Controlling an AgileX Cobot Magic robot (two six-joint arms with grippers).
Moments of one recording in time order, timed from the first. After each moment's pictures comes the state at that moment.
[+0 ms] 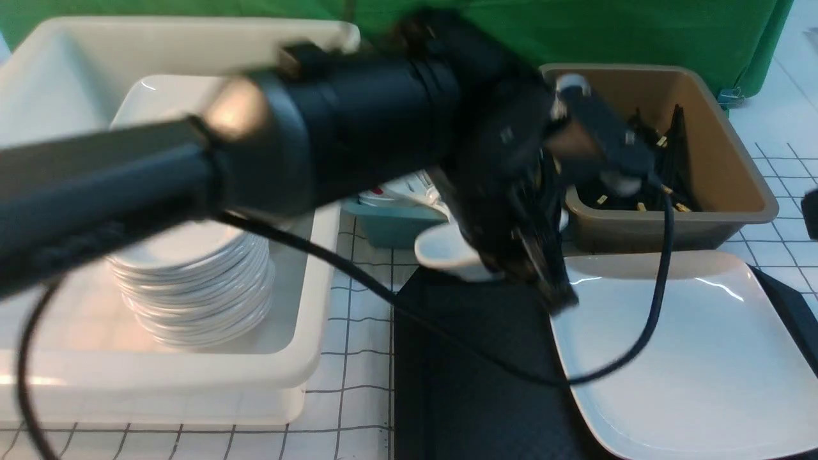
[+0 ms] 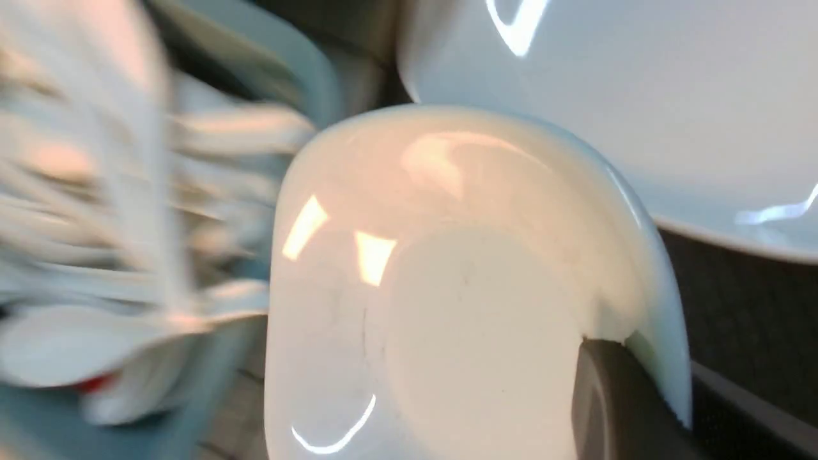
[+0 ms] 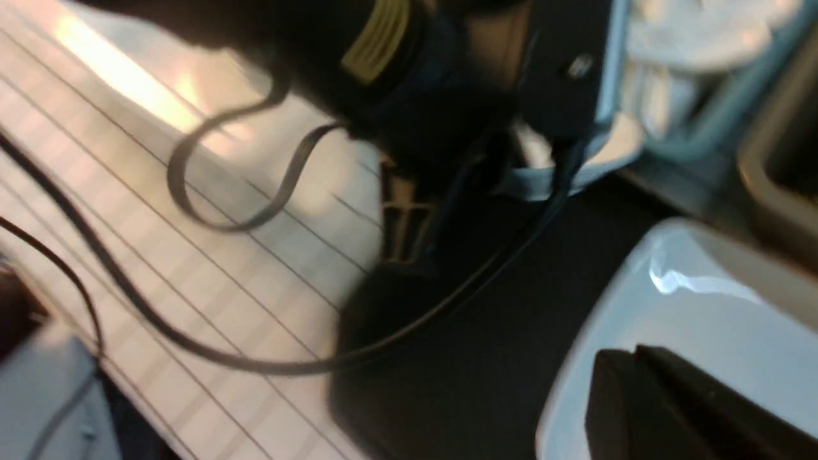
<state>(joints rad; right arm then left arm) 0.22 0.95 -1.29 0.56 1.22 -0.50 -0.84 1.76 -1.70 0.14 0.98 0.21</state>
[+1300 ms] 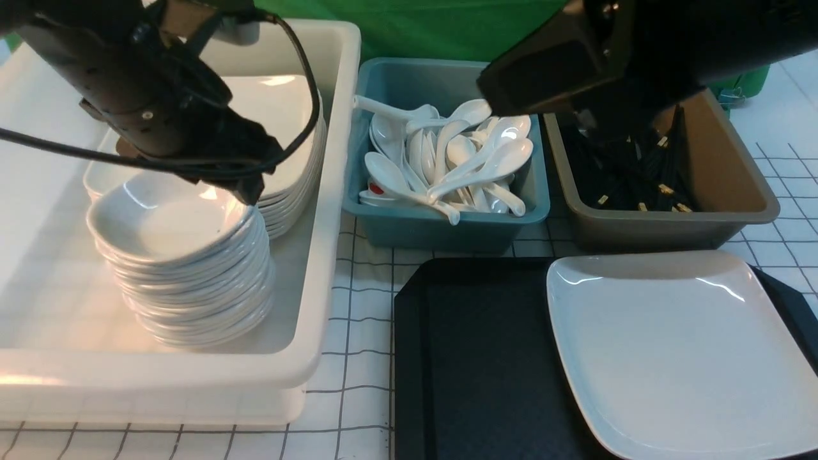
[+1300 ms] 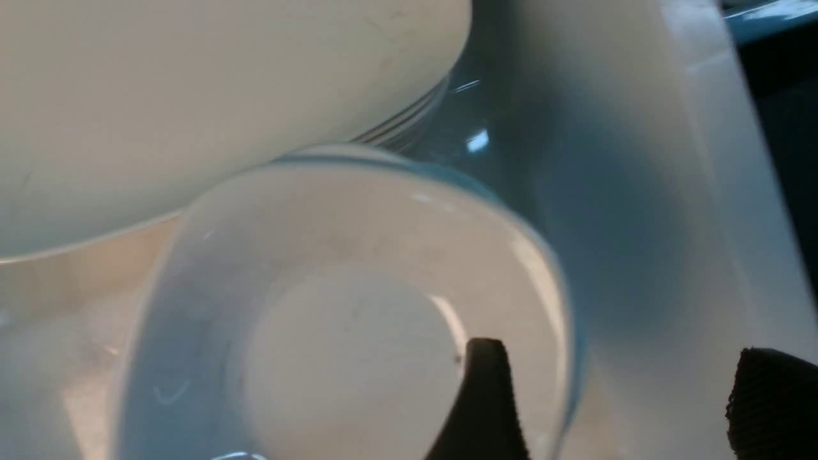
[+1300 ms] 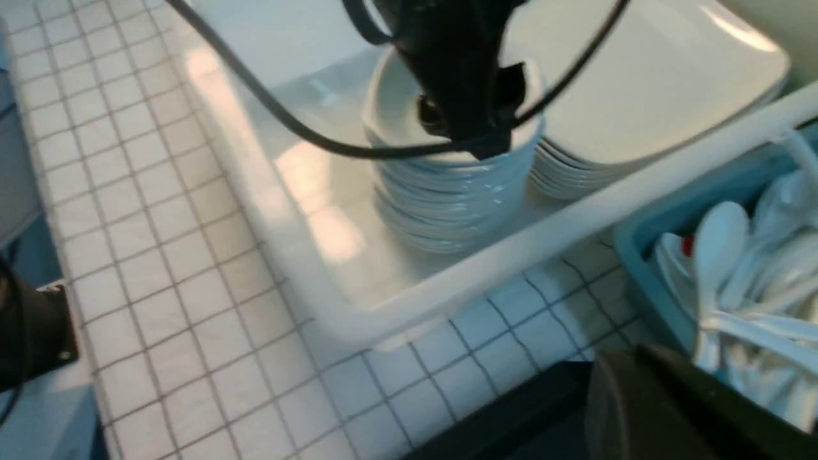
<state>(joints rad) 0.67 1.35 -1.62 0.32 1.03 -0.44 -0.29 1.56 -1.48 -0.02 1.10 0.04</state>
